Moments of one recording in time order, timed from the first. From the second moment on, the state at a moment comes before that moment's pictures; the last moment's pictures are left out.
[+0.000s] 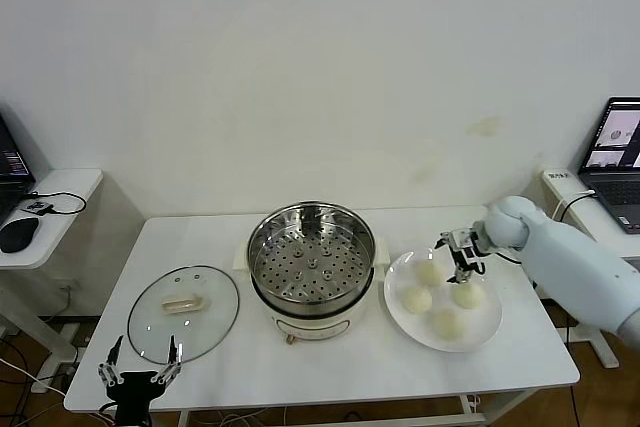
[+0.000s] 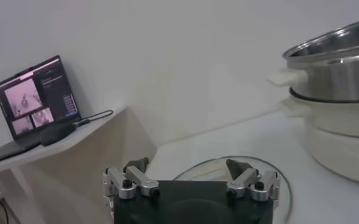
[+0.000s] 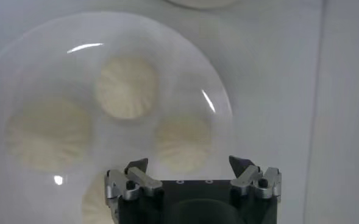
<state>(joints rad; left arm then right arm) 1.81 -1.28 -0.62 -2.07 0.02 0.03 -0.32 -0.05 0.83 -0.69 1.07 -0.26 -0.03 -1.00</state>
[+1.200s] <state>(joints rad) 1.80 -1.28 -0.63 -2.06 0.03 0.02 -0.32 -0.04 0.95 -0.72 0.92 -0.33 -0.02 -0.98</state>
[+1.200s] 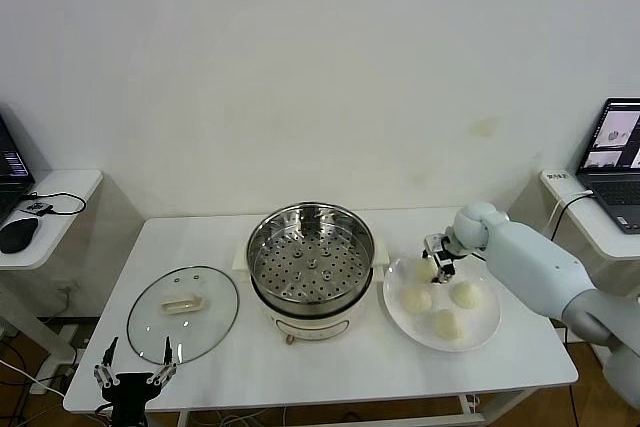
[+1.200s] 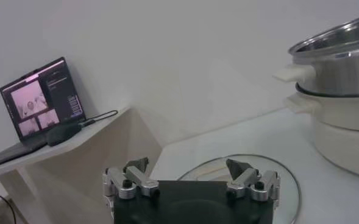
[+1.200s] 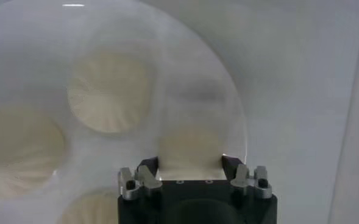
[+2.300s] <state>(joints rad) 1.82 -1.25 -0.63 -2.08 0.01 0.02 -0.32 0.54 1.00 -1.13 1.22 0.14 -0.02 -0.95</state>
